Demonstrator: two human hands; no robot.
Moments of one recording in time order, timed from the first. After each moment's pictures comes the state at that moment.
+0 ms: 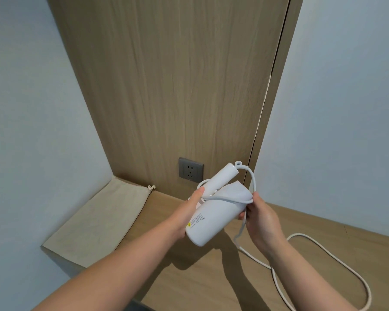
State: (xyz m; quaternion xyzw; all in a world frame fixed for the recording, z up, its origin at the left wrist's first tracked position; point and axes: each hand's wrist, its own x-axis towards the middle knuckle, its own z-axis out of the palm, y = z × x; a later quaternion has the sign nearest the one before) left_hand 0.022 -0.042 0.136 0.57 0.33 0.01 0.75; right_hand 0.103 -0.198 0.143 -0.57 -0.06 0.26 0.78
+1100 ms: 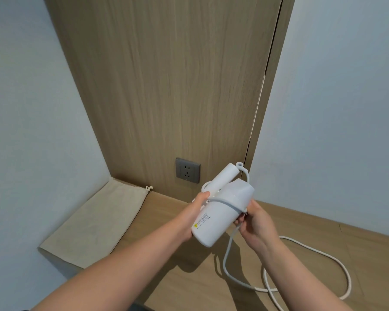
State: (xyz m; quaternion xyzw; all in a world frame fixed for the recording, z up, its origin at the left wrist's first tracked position) left_hand 0.031 -0.059 0.133 0.55 0.34 -0.01 0.77; right_hand 0.108 -0.198 0.129 -0.48 0.01 0.32 0.81
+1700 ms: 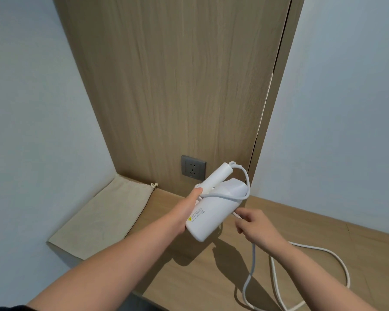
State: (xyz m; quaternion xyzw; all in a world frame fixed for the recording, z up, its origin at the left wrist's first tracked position) left_hand 0.021 -0.035 0.133 0.57 0.39 0.02 0.73; right_hand 0.099 -0.212 0.135 -0.83 -0.31 0.23 0.41
